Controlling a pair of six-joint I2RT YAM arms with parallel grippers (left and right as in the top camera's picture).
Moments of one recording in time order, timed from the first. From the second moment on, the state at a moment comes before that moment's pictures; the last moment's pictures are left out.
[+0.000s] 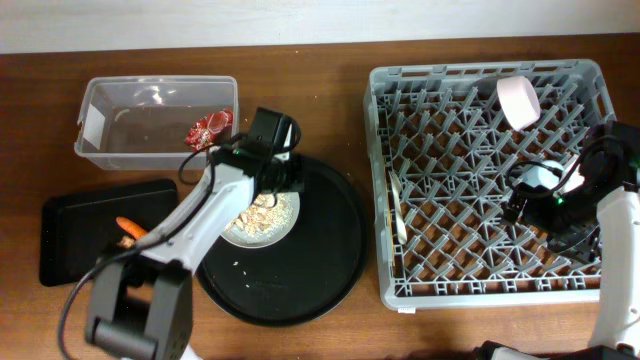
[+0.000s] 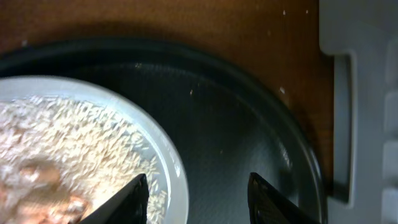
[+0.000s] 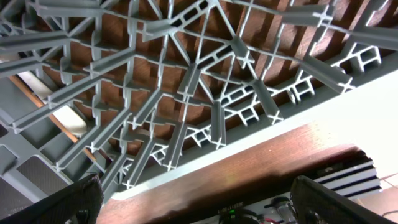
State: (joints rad) left arm -0.39 1.79 1.26 -0.60 0.13 -0.40; right arm -0.38 1.42 1.33 -1.46 -0.10 0.17
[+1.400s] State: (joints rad) left arm -0.47 2.01 1.39 -0.93 -0.07 -0.44; right arm -0.38 1.42 1.33 -1.47 -0.10 0.18
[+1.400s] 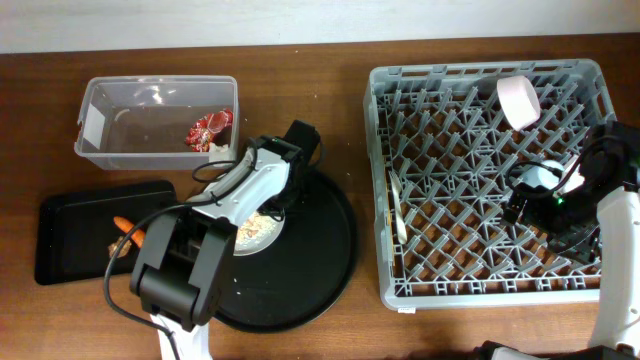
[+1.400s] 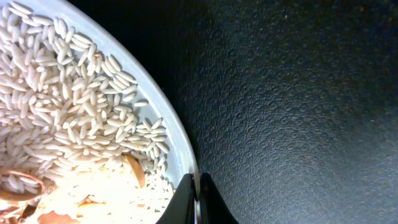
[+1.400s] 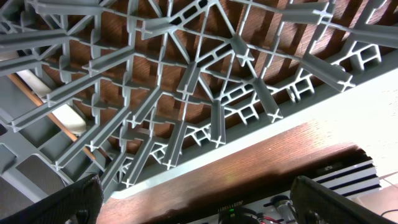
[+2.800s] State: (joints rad) left arm -0.05 1.84 1.56 -1.22 -0.06 -0.27; right arm -0.38 1.42 1.33 -1.46 -0.10 0.18
